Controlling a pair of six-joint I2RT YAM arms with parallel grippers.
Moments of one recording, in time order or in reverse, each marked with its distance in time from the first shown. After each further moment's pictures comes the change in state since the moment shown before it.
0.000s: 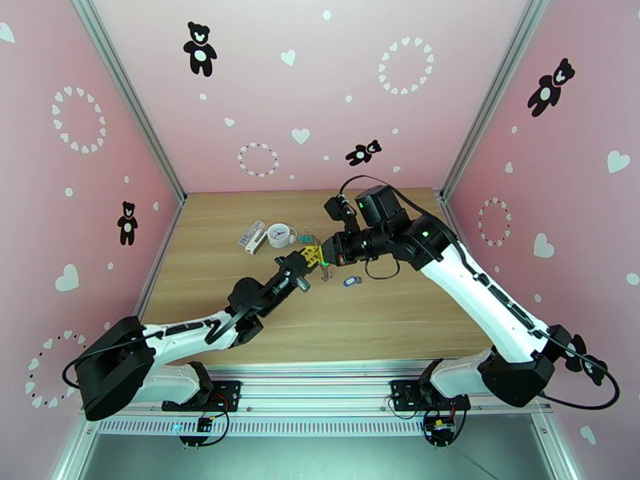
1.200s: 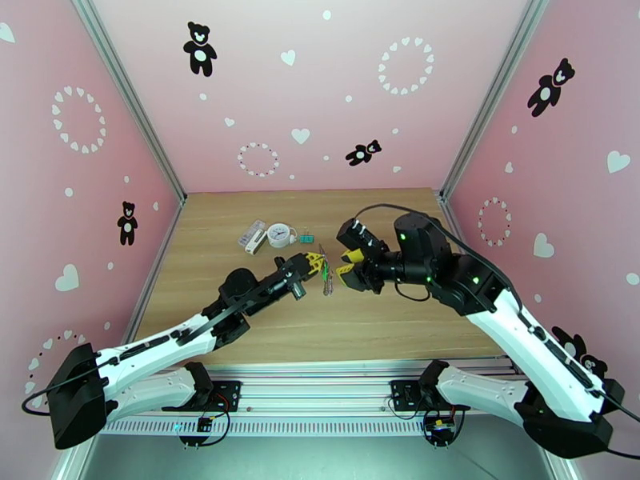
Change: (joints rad) left arm 0.000 -0.190 0.117 -0.494 0.122 0.033; right arm 0.091 -0.358 -0.322 0.220 0.175 -0.695
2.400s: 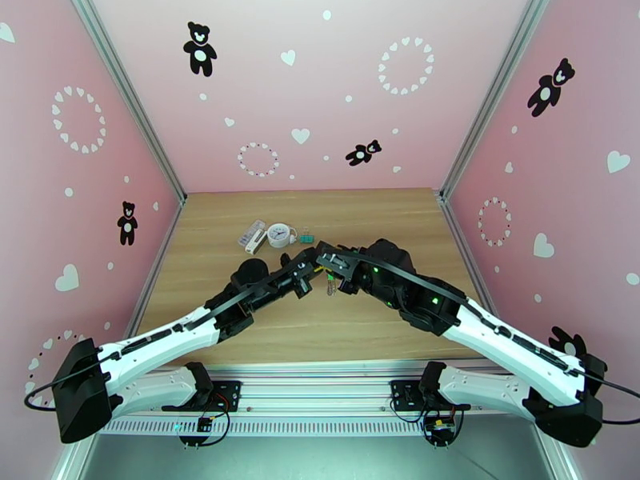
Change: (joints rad) left arm 0.000 0.040 0.076 -0.200 -0.010 -0.007; right arm 0.119 -0.018 -0.272 0.386 0.450 -0.239
